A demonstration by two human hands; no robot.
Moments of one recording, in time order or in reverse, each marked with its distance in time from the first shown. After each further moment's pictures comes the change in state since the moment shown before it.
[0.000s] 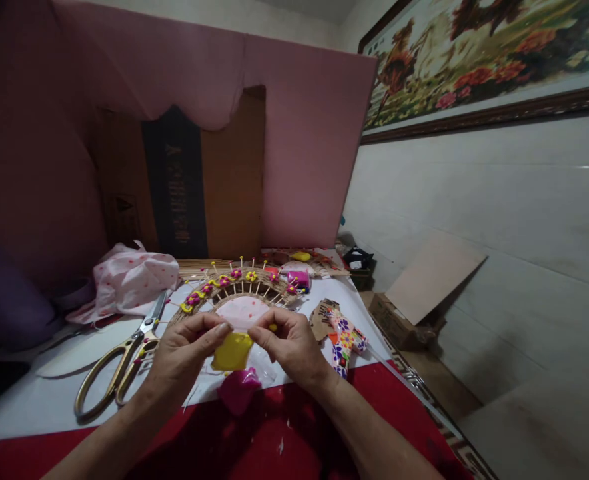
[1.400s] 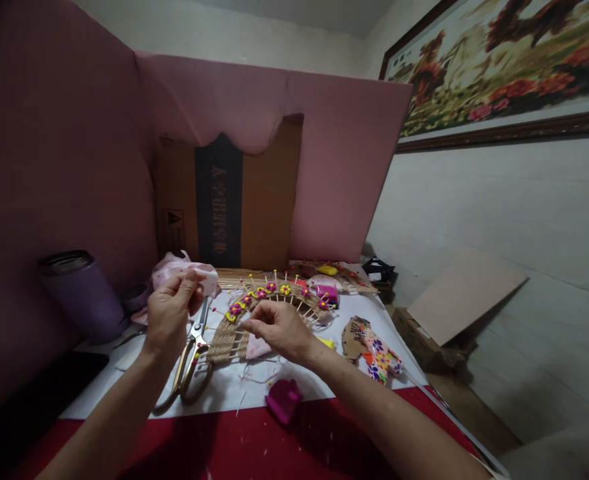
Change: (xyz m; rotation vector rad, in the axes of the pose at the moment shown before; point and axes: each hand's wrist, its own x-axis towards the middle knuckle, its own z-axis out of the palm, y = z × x) left_hand 0.036 0.073 -0.075 0.162 0.495 0.375; right_hand 0.063 -0.020 0.059 -0.310 -0.206 0.021
